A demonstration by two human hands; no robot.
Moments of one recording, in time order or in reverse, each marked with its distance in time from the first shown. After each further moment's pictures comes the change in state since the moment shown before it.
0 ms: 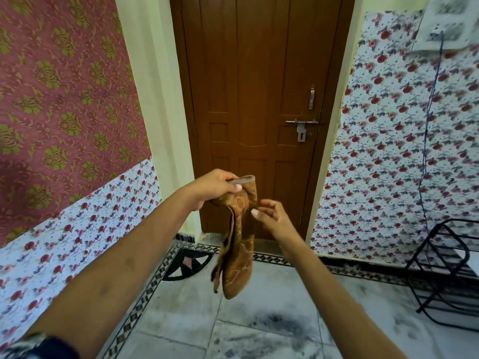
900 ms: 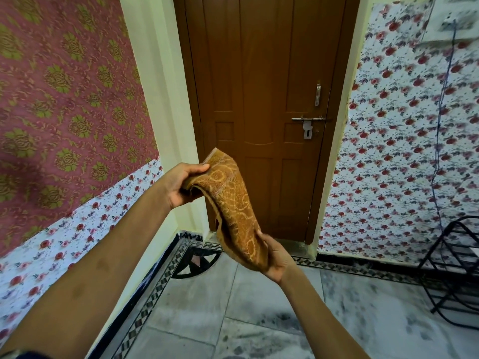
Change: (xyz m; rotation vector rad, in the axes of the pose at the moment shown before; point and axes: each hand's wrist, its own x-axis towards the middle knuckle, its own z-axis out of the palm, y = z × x) left_hand -0.021 -0.020 -0.041 -0.849 0.188 -0.189; right_hand -0.006 0.060 0.021 0.853 -0.111 0.473
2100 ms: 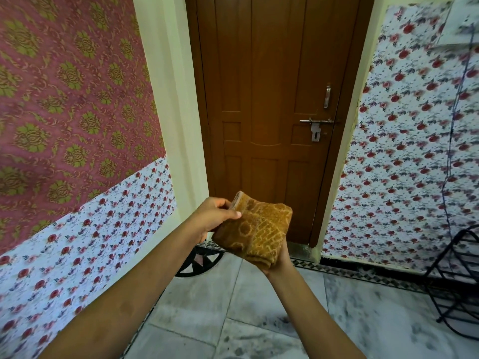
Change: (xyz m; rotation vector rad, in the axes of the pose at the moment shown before) left_hand -0.011 -0.067 0.022 0.599 0.081 0.047; right_hand -0.016 0.005 0.046 0.263 0.032 -0.103
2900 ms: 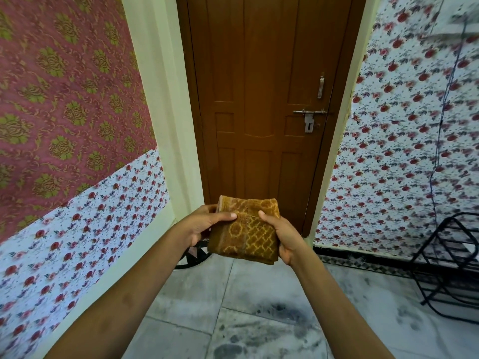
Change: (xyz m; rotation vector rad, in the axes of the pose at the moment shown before) left_hand 0.020 -0.042 0.000 -0.215 -0.168 -0.161; right_hand 0.006 -0.039 -0.011 -0.718 0.052 -0.081
